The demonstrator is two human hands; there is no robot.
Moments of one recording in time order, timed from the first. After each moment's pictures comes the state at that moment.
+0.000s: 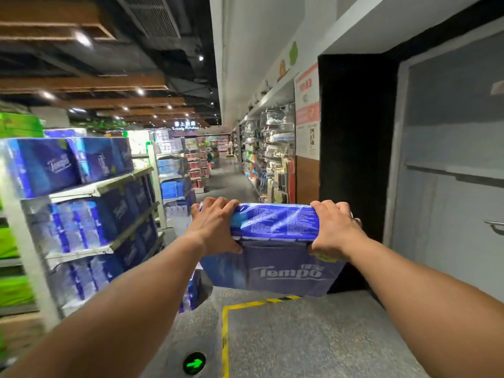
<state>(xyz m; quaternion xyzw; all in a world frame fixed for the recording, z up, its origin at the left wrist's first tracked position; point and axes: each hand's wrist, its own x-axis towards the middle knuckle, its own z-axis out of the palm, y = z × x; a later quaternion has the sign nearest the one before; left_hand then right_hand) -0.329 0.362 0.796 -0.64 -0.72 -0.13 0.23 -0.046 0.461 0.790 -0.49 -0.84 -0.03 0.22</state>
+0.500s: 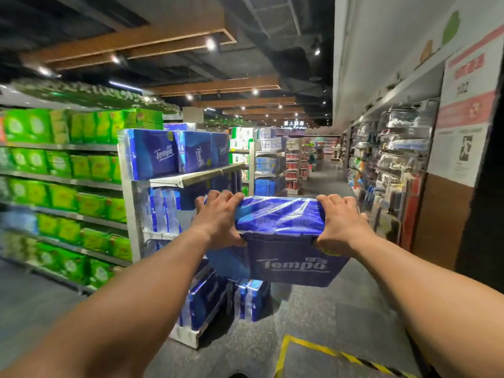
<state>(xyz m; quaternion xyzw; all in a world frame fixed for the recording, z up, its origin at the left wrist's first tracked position) -0.510 0.498 0.815 -0.45 -0.85 -0.10 0.26 -0.305 0.714 0.829 -0.28 -0.93 -0.02 0.22</state>
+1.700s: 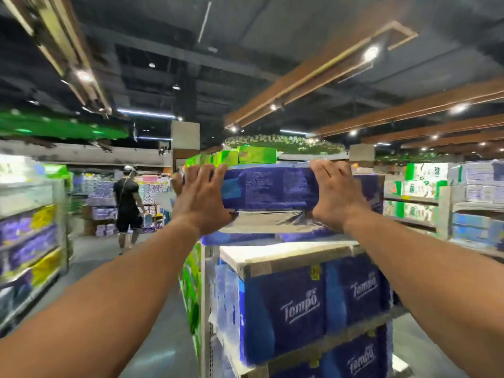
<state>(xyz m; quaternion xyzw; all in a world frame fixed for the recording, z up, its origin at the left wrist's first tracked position) -1.106 0.697 0.950 -0.03 -0.85 0.03 0.52 -1.135 0.989 0.972 0.17 -0.88 0.06 0.44</state>
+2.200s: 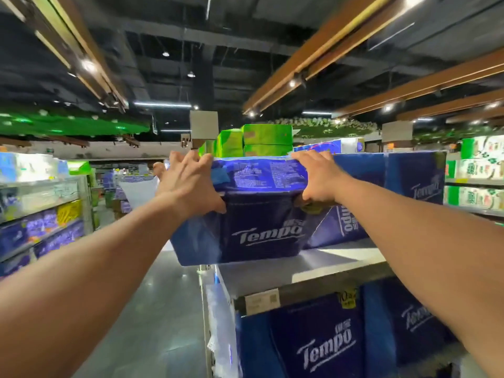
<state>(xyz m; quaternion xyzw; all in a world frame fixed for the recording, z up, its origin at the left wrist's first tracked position) -1.314 0.684 0.969 0.09 -0.90 0.08 0.41 -1.430 0.955 0.979 0.26 -0.91 0.11 0.30</state>
